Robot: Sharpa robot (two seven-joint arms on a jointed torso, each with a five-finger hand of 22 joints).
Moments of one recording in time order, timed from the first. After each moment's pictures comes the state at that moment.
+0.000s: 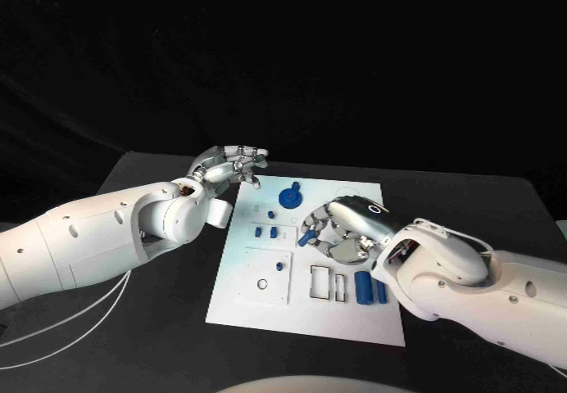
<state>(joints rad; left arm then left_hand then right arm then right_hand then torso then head) 1.12 -0.90 0.05 1.49 -0.04 -0.27 0.35 1.37 -0.19 0.54 0.07 0.26 0.85 0.19 0.39 0.14 0.98 0.11 0.58 0.17 1.08 0.03 1.20 0.40 0.17 1.10 0.11 0.83 0.50 1.15 -0.77 -0.10 1.81 -1.59 -0.45 -0.15 1.30 -0.11 0.63 -0.02 0.05 1.05 0.14 0.19 0.41 1.20 0.06 0.19 0.08 1.47 0.00 1.41 1.21 0.12 1.34 0.10 1.10 1.23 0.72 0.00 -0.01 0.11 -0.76</state>
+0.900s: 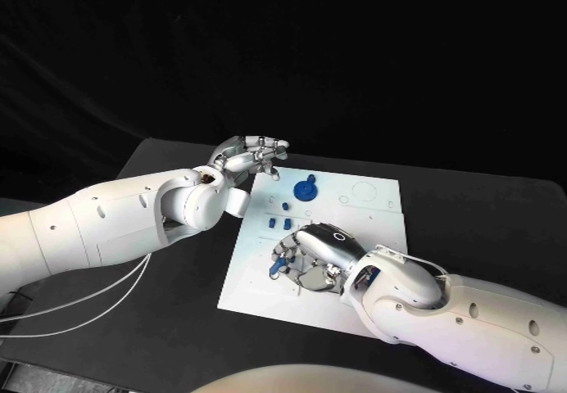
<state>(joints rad) 1.12 -0.89 0.05 1.49 -0.04 -0.26 0.35 1.37 -0.19 0.54 0.07 0.26 0.85 0.19 0.39 0.14 0.98 0.11 0.58 0.17 1.08 0.03 1.20 0.39 0.17 1.10 0.11 0.83 0.49 1.05 -0.59 -0.13 1.70 -1.59 -0.44 -0.09 1.30 -0.11 0.63 -0.02 0.05 1.05 0.14 0.19 0.41 1.20 0.07 0.19 0.08 1.47 0.00 1.41 1.21 0.12 1.34 0.10 1.10 1.23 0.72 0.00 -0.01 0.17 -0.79</state>
